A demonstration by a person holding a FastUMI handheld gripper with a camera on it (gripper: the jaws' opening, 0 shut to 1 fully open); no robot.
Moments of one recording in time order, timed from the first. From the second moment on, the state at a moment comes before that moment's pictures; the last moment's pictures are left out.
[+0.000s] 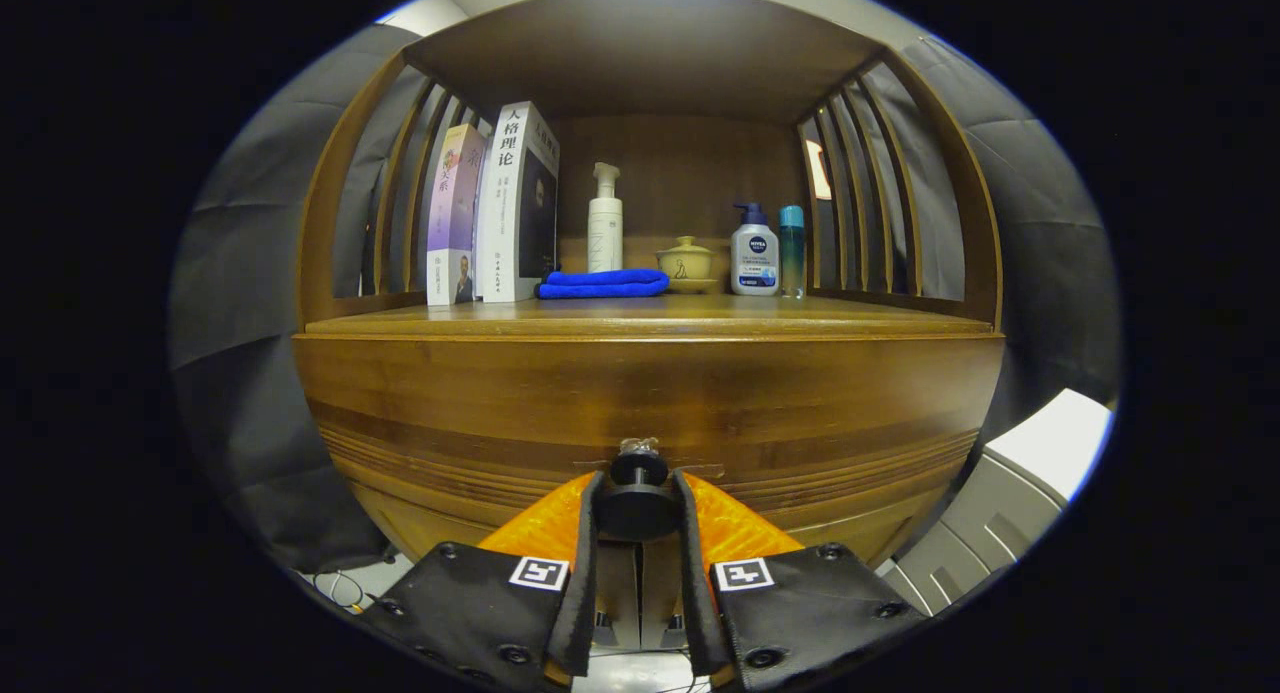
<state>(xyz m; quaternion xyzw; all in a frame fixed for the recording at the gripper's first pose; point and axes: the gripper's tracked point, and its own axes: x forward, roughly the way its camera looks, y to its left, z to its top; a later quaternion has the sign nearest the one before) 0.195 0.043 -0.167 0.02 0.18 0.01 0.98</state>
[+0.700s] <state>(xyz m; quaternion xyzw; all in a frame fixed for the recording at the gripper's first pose) 0.141 0.043 -0.160 0.02 0.20 0.01 0.98</state>
